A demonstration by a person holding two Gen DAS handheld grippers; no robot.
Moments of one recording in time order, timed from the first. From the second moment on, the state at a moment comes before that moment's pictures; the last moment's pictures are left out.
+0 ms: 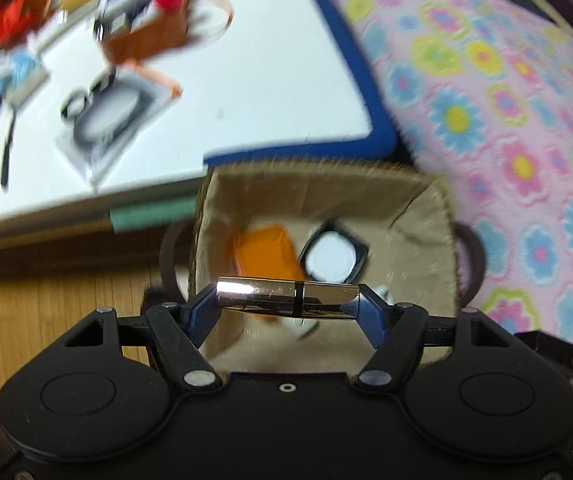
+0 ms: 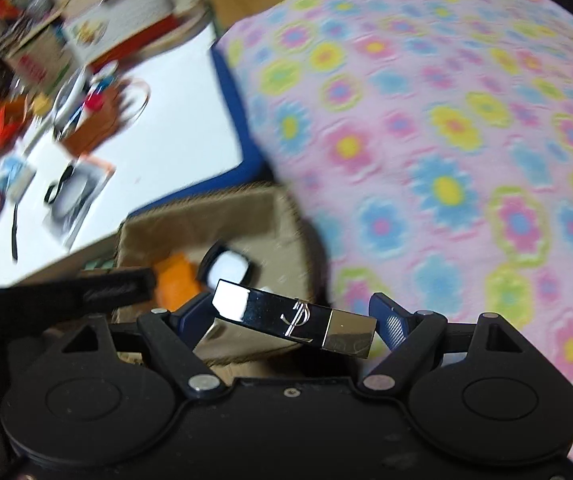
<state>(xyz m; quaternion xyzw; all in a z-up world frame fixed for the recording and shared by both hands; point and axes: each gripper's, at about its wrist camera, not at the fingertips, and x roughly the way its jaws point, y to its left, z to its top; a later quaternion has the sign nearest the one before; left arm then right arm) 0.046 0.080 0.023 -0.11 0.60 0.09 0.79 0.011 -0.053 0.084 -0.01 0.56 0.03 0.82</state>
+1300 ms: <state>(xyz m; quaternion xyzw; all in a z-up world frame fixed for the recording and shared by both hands) 0.055 0.086 0.002 -0.09 0.63 0.13 0.76 0.063 -0.050 0.024 0.00 0.61 0.00 0.79</state>
